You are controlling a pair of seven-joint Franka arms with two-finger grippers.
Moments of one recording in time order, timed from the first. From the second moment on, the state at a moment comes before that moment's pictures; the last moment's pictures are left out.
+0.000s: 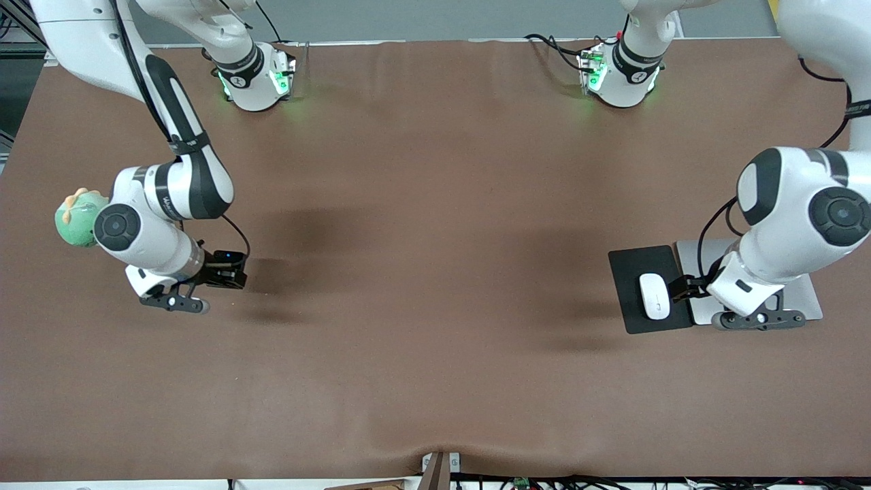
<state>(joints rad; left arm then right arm) 0.14 0.36 -0.26 -1.66 0.18 2.06 -0.17 0.08 0.37 -0.04 -2.05 -0.02 2.40 0.19</state>
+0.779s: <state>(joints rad) 0.14 0.08 -0.29 -1.62 0.10 1.76 -0.17 -0.23 0.36 -0.05 -2.22 -0.02 2.60 -0.18</state>
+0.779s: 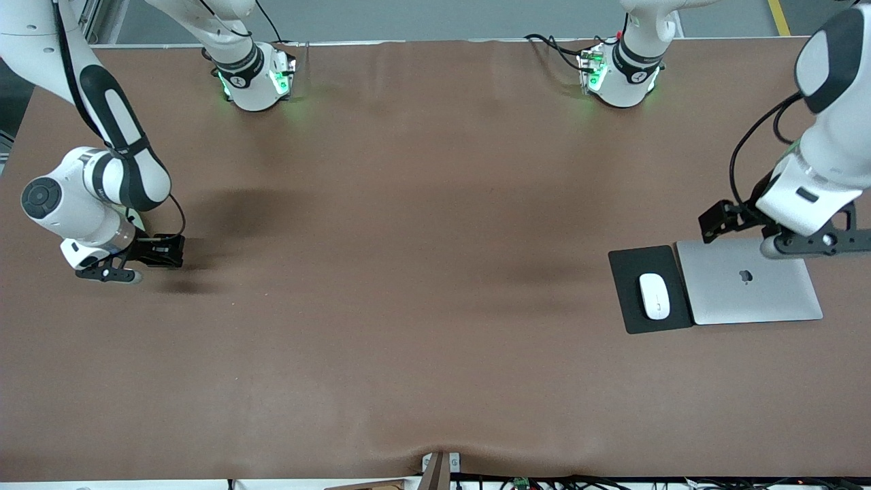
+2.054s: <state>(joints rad) 0.03 -0.01 -0.19 -1.54 0.05 1.53 -0.17 -0.22 0.36 -0.02 -2.14 -0.02 2.60 -0.21</state>
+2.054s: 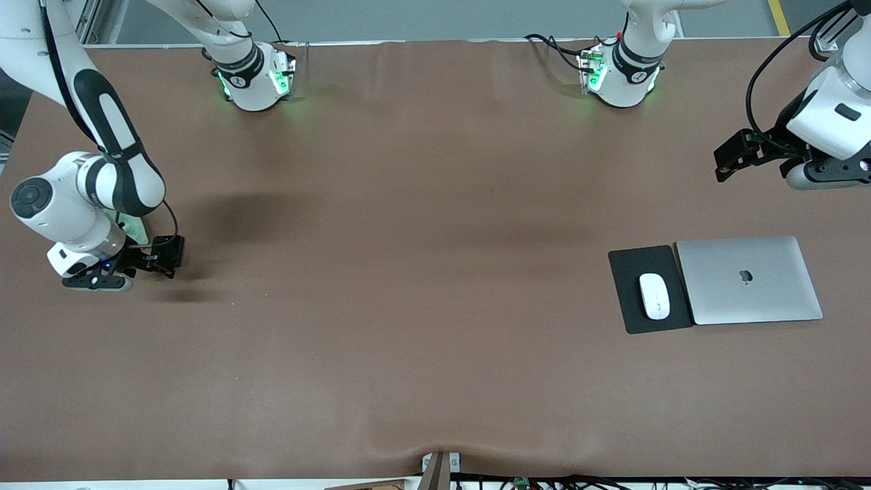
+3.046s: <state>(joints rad) 0.02 -0.03 -0.19 -1.54 0.05 1.51 -0.17 -0.05 0.08 -0.02 -1.65 -0.02 1.66 0.04</state>
